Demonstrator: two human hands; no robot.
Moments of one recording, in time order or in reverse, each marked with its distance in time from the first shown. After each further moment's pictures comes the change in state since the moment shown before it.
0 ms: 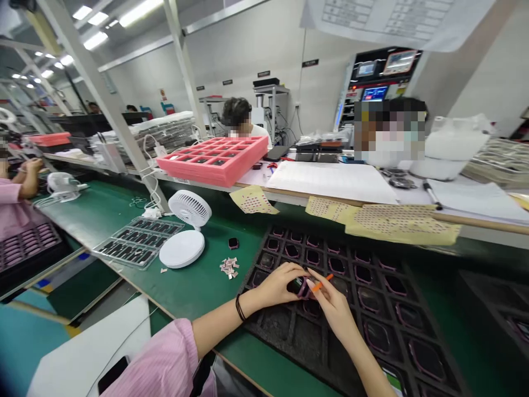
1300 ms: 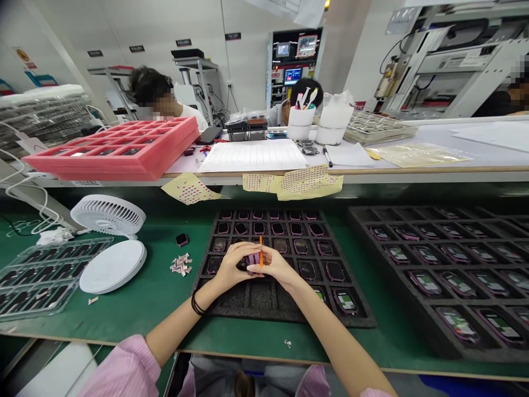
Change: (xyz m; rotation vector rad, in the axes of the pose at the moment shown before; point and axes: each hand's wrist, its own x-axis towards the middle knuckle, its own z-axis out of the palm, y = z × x) left_hand 0.004 0.010 0.005 -0.031 0.173 0.156; right_hand -0.007 -0.034 0.005 0.280 -0.167 0.112
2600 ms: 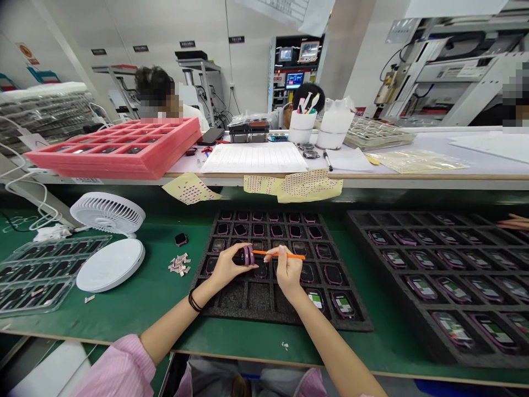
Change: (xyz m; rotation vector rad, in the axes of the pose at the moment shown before) left_hand 0.000 -0.005 -0.002 -0.041 0.029 -0.319; right_hand -0.015 -0.002 0.000 -0.490 0.605 -0.598
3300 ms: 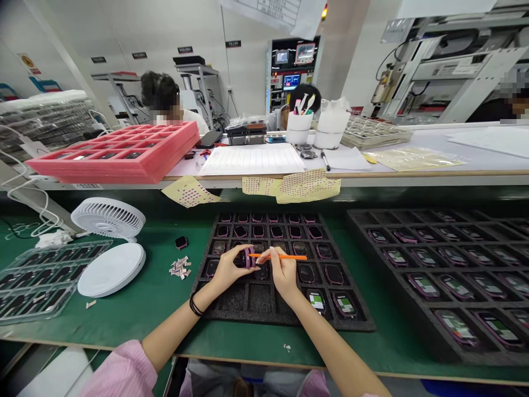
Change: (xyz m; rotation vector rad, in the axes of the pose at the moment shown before) left_hand 0.000 0.006 0.000 -0.024 -0.006 0.023; right_hand -0.005 0.003 0.009 0.265 -0.109 0.031
